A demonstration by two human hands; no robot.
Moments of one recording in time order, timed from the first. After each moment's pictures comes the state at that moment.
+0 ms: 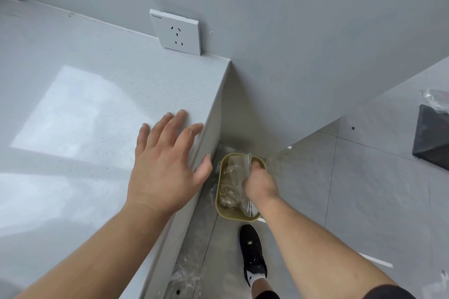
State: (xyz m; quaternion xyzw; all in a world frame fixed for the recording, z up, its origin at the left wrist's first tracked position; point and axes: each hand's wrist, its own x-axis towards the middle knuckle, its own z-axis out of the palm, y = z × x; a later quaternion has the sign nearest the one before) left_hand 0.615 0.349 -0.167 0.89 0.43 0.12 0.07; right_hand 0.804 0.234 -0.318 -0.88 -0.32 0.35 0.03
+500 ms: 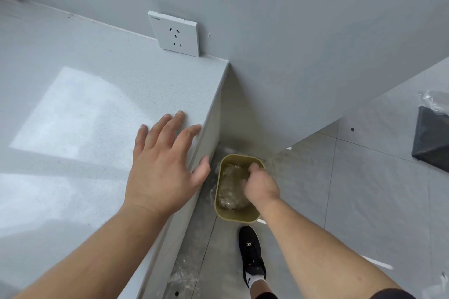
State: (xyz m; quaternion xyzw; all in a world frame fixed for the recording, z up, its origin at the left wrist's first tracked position) left_hand 0.614 0.350 -0.169 0.89 0.43 0.12 0.07; right_hand 0.809 0.230 -0.328 -0.88 -0.35 0.33 -0.01
